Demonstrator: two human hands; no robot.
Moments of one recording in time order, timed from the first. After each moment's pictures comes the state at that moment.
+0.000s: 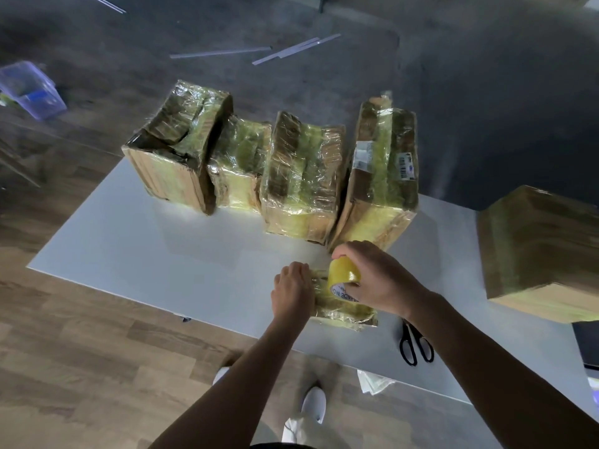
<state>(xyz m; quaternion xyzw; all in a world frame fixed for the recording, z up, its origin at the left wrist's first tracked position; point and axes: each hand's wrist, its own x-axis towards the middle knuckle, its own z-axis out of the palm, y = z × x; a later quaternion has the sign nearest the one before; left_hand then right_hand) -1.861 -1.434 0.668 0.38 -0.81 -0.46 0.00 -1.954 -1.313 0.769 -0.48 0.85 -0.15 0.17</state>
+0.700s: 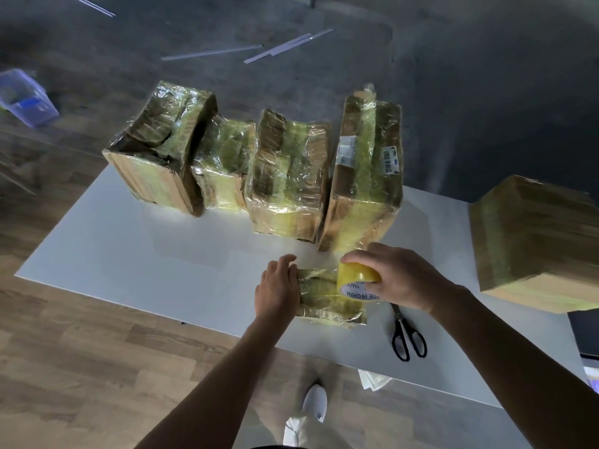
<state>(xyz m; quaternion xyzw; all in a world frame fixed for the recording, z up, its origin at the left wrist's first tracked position) -1.855 -1.438 0.661 0.33 -0.85 -0.40 0.06 -1.987 -1.267 0.768 -0.51 0.85 -0.05 0.14</state>
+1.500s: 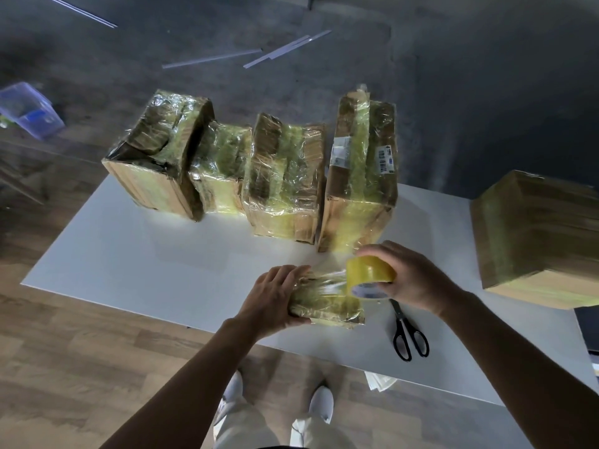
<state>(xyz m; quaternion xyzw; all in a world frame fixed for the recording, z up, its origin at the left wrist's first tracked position) -1.836 -1.471 0.648 -0.01 -0.97 -0.26 0.05 -1.997 -1.240 0.755 -0.47 0.85 -0.18 0.14</state>
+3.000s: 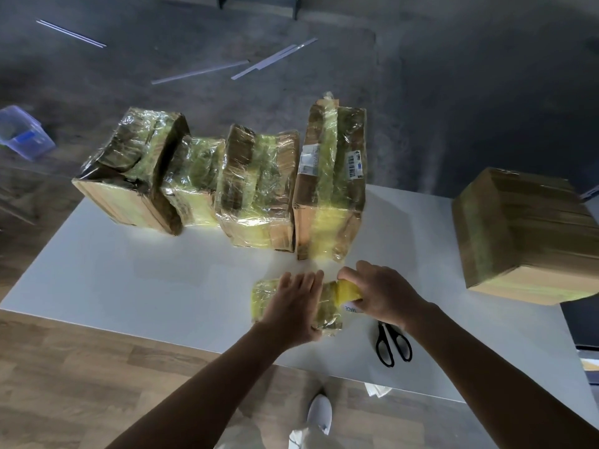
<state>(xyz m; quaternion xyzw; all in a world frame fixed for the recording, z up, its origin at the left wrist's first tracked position) -1.885 -1.398 0.678 -0.05 -0.99 -0.07 -0.09 -1.998 -1.230 0.723 -0.47 0.87 -0.03 0.14</state>
